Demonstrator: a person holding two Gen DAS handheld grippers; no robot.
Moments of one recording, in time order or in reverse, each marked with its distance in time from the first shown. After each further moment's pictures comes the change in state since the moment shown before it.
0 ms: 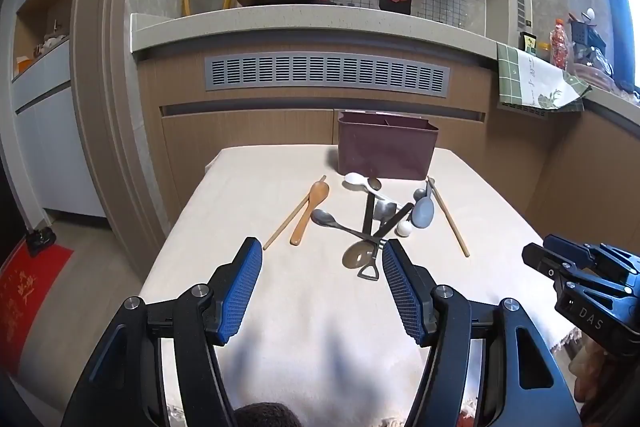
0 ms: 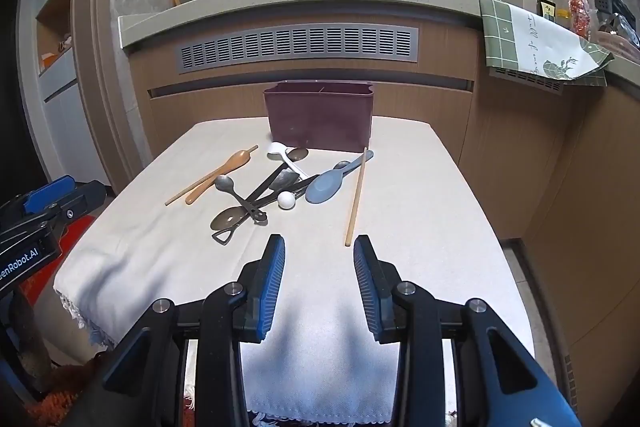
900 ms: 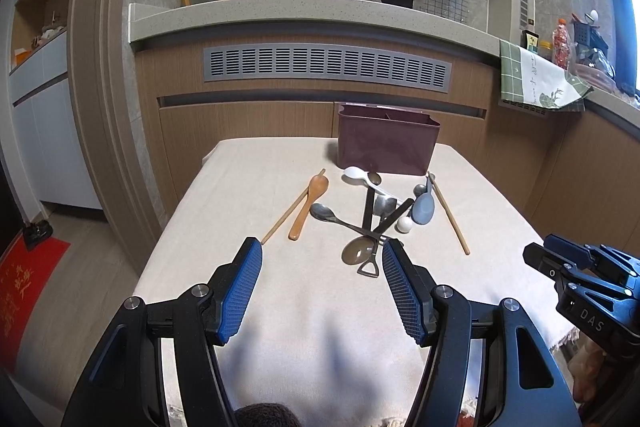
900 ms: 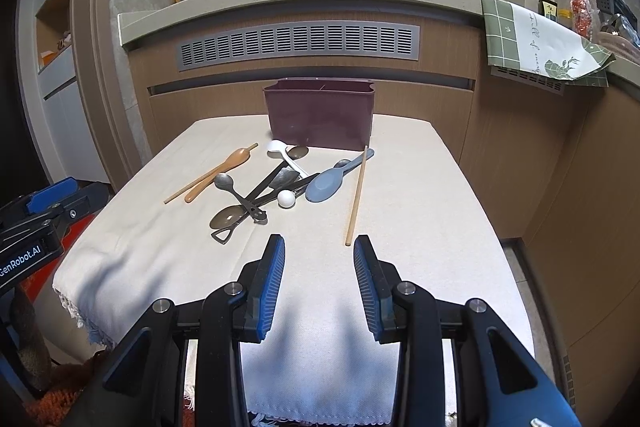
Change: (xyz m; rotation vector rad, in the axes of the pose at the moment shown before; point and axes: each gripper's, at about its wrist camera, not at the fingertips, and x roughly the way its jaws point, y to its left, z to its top) left arm 0.004 0.005 0.003 -0.012 0.029 -0.012; right arm 0.002 -0.002 0.004 -0.001 0.014 0.002
